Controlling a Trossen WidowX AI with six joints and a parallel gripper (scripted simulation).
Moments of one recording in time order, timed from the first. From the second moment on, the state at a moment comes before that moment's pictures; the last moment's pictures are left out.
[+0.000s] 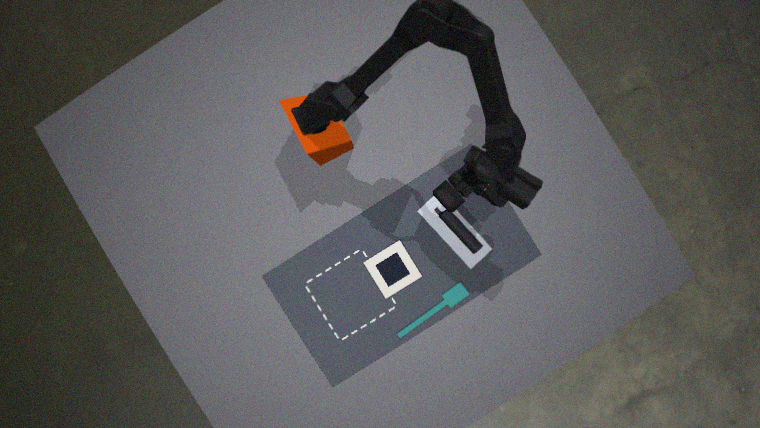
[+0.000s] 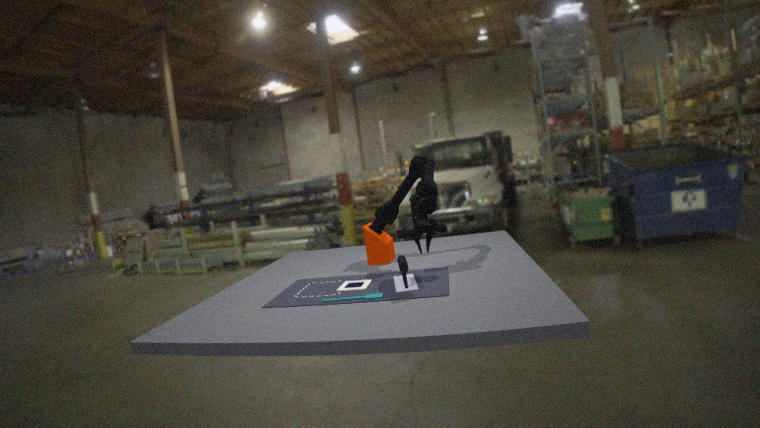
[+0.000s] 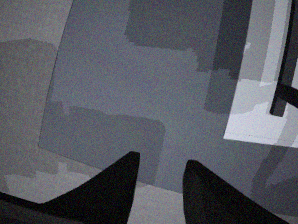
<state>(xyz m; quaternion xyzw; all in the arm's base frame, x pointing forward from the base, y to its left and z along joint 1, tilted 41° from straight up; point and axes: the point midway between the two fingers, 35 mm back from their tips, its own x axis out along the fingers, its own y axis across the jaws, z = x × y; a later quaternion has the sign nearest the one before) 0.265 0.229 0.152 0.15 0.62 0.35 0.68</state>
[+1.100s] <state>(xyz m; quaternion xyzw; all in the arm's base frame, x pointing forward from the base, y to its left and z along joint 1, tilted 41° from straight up) 0.300 0.214 0.147 0.15 0.63 0.34 0.68</state>
